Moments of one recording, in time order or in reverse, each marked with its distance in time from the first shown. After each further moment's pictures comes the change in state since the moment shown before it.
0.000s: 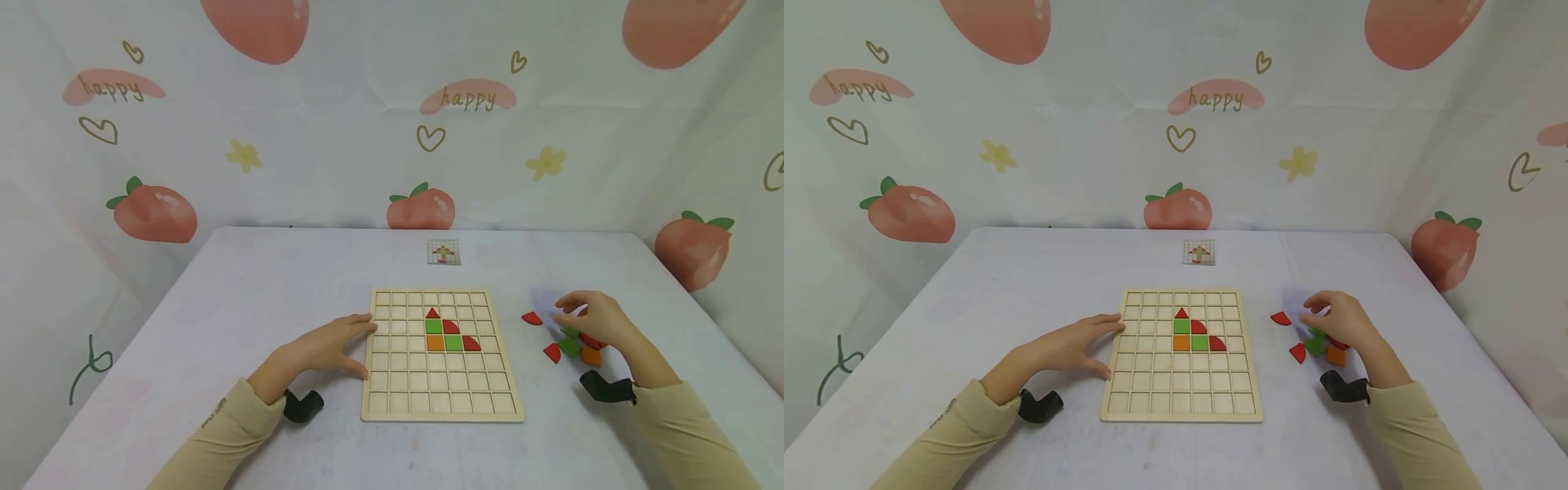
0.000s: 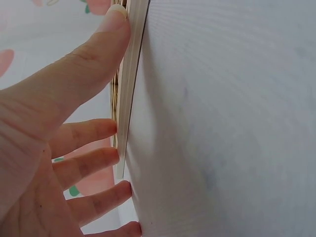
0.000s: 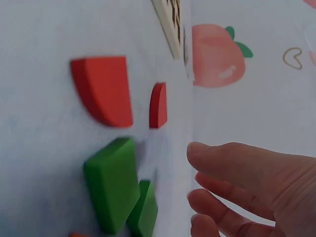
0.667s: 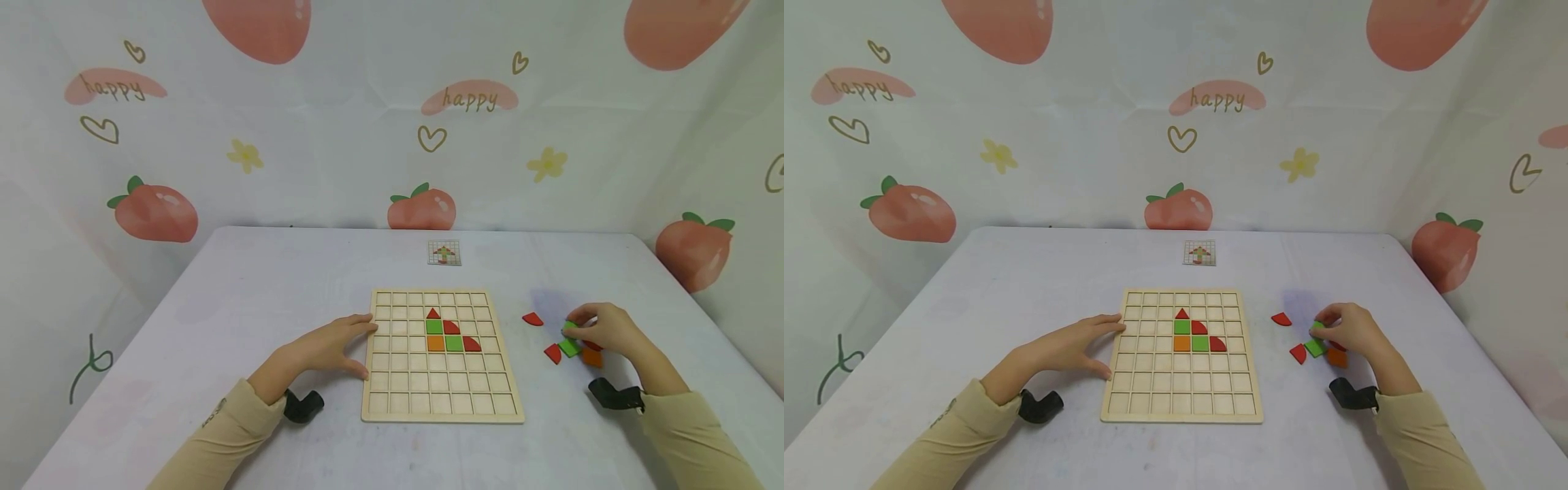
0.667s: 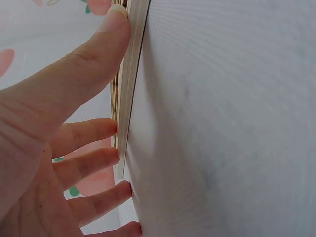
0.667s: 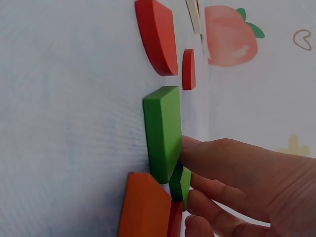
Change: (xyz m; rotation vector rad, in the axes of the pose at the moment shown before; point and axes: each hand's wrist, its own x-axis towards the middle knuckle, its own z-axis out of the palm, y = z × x) left_hand -0.001 0.001 -0.001 0.000 -0.003 0.000; right_hand -0.006 0.023 0.003 0.000 -0.059 0.101
